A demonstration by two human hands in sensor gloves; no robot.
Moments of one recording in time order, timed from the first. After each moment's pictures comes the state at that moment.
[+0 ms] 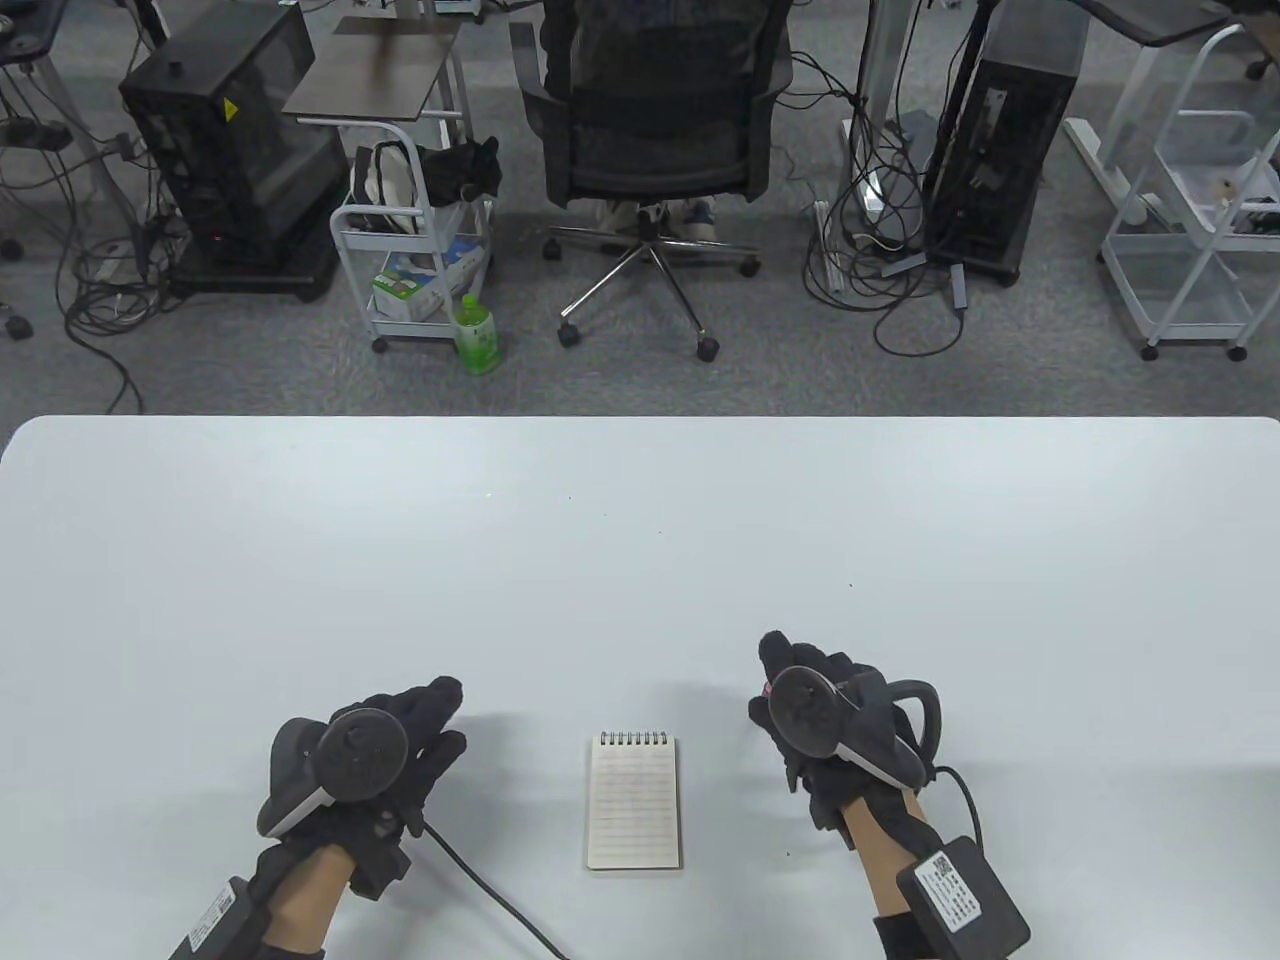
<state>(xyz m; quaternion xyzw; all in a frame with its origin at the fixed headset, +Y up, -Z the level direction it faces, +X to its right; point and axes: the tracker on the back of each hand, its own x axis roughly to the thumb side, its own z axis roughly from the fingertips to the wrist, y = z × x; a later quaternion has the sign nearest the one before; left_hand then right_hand) -0.276 -0.741 -0.288 0.02 -0.16 0.16 0.97 0.139 -0.720 -0.304 0.11 -0.07 0.99 0.06</state>
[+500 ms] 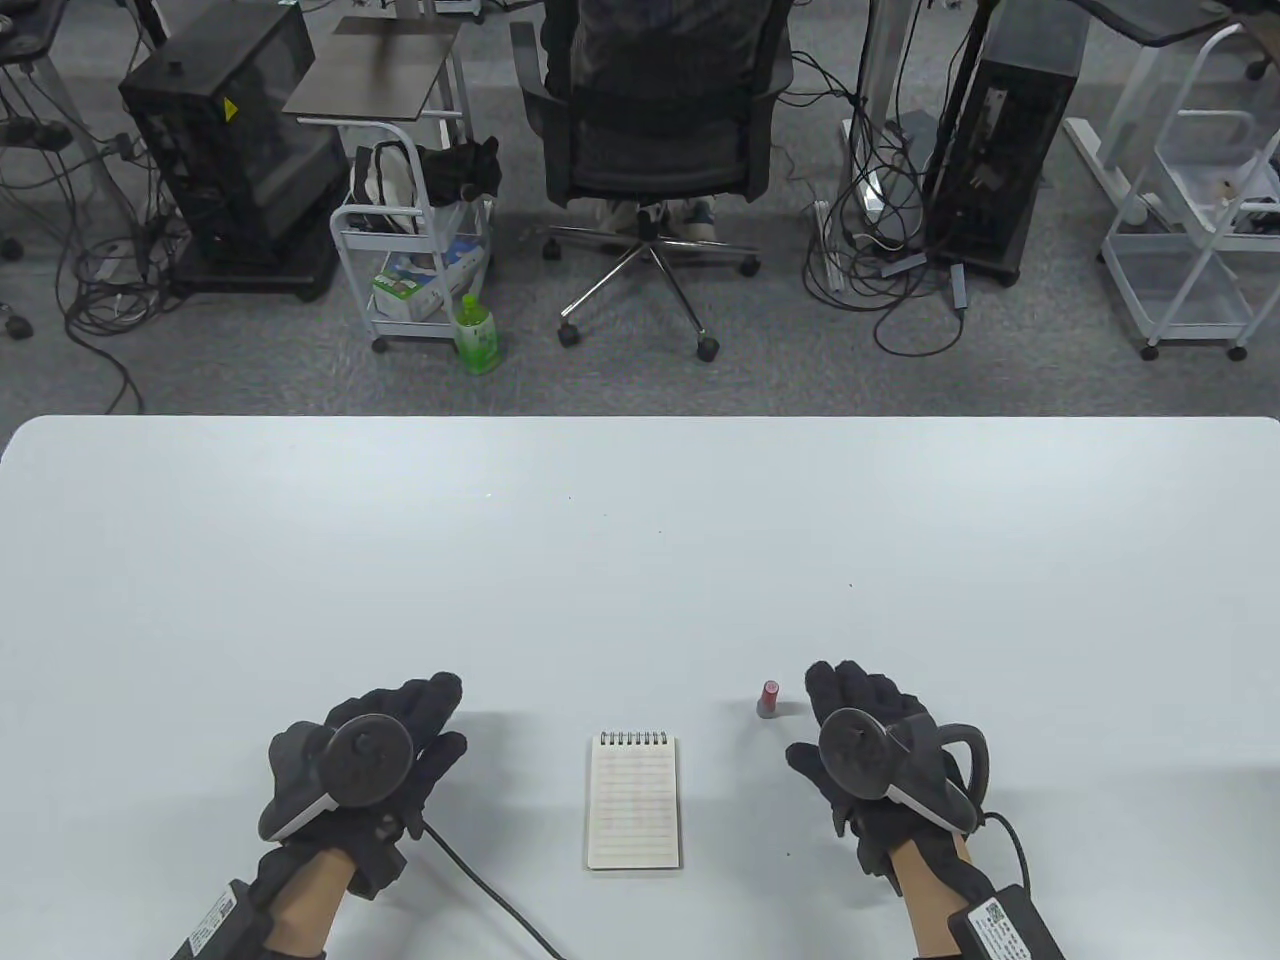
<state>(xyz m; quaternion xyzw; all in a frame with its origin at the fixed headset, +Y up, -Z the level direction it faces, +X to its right) -0.271 -0.741 -0.286 0.03 -0.16 0.12 0.98 0.178 -0.752 -0.287 0.09 -0.03 0.99 0.06</state>
